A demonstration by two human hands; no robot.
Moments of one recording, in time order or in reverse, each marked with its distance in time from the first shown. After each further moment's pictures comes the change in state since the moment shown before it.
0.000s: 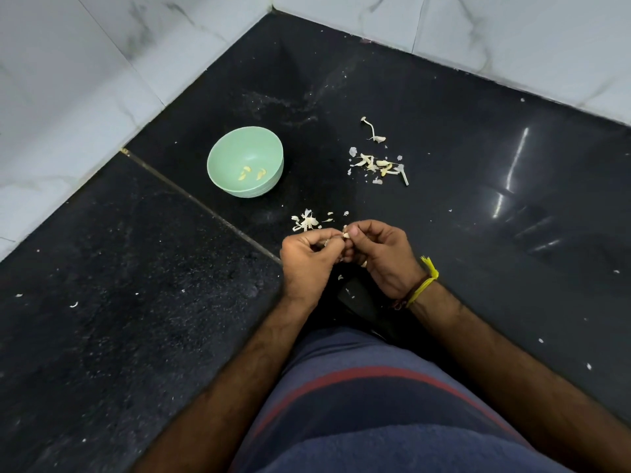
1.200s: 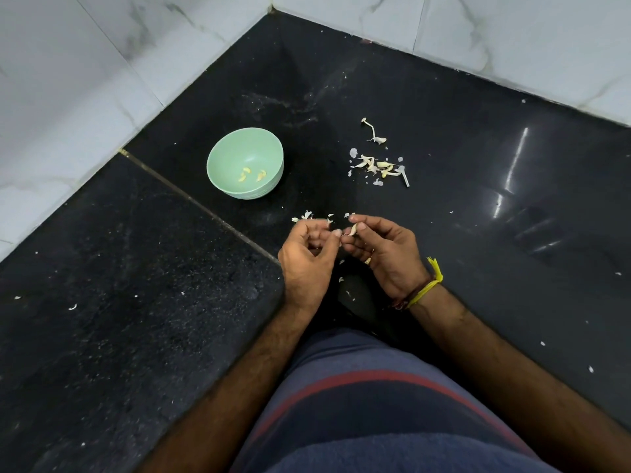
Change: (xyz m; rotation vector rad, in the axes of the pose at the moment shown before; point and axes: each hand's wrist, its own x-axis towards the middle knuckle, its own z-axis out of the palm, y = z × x) left_hand 0.010 -0.015 -0.003 0.167 0.144 0.172; right_hand 0.000 -0.008 0.001 0.115 0.084 -0.005
